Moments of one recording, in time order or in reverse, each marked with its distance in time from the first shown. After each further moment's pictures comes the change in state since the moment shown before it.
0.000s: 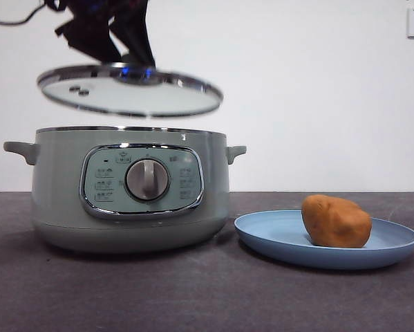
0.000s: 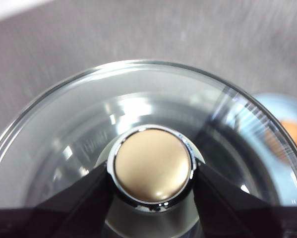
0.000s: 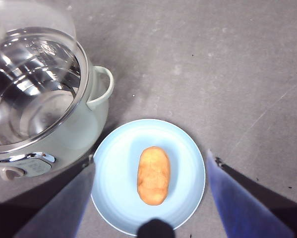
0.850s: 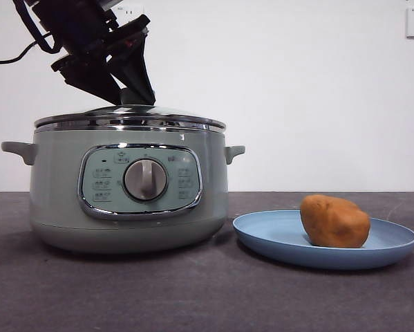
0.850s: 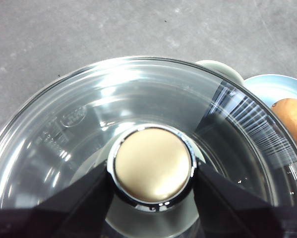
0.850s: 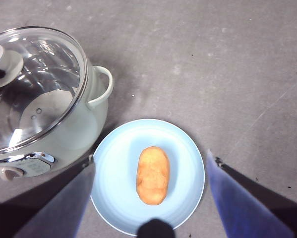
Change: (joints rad) left arm 0.000 -0.032 -0.199 0.151 0.004 -0.011; right arm 0.000 0.000 0.000 0.000 0.000 0.000
